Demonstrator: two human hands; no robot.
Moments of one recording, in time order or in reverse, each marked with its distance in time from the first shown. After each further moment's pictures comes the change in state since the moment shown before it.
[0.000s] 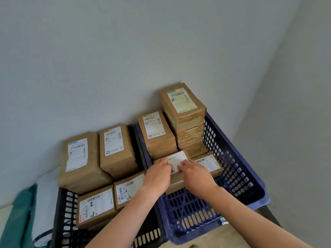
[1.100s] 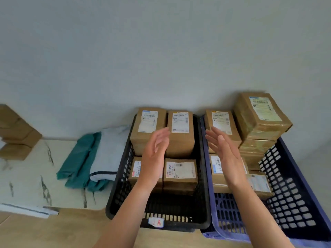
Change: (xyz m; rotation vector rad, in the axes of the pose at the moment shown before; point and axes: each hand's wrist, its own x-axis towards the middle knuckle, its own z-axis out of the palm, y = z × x) left_hand -0.177 -0.097 -0.075 -1.325 0.836 -0.275; right_hand 0.016 -0.159 -0.087 1.281 0.264 -0.017
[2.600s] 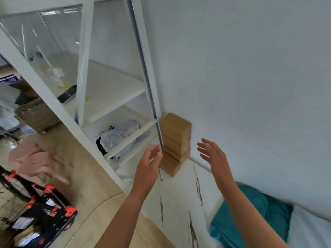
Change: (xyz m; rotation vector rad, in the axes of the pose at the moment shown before) left_hand 0.090 -0.061 -0.783 0.236 0.713 -0.292; right_hand 0.111 0.019 0.858 0.085 -0.615 0.168
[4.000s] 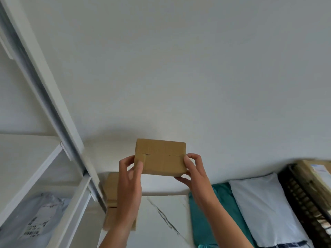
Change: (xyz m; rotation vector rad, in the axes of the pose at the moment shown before) left_hand 0.133 0.071 0.017 -0.303 -0.447 0.191; right_hand 0.007 -0.069 0.062 0.133 0.606 -0.015
